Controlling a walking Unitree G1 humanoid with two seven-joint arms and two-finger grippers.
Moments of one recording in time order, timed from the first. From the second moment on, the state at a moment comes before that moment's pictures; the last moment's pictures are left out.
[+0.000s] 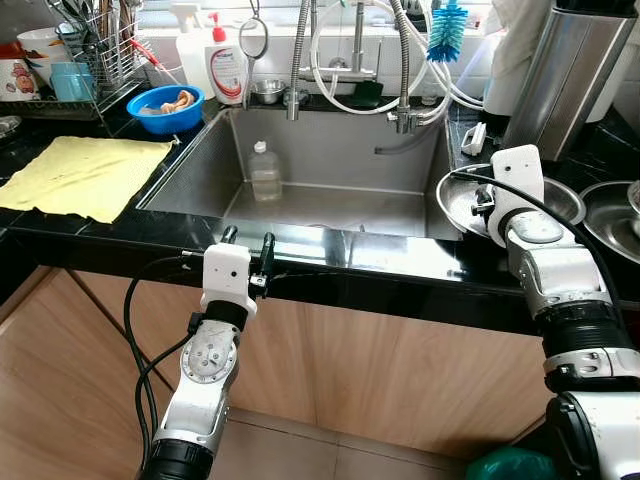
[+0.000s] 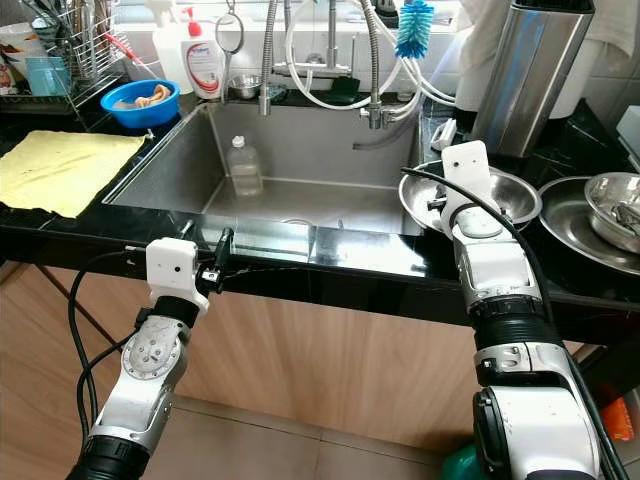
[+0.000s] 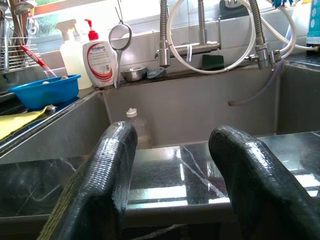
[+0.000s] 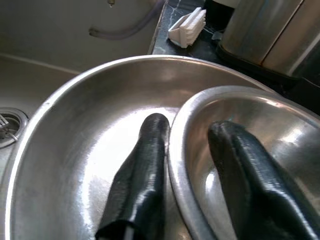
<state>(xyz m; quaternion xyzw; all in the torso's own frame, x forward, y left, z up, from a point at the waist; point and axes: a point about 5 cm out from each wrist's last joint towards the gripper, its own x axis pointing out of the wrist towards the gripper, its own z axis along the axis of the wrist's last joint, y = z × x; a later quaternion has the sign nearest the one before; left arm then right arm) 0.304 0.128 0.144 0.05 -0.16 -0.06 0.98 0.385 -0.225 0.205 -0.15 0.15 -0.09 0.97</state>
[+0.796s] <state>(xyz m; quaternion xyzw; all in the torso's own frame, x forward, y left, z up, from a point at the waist) 0.307 0.127 0.149 0.05 -0.17 -0.06 0.98 0.384 -0.219 0.243 -0.14 0.07 -0.11 0.98</state>
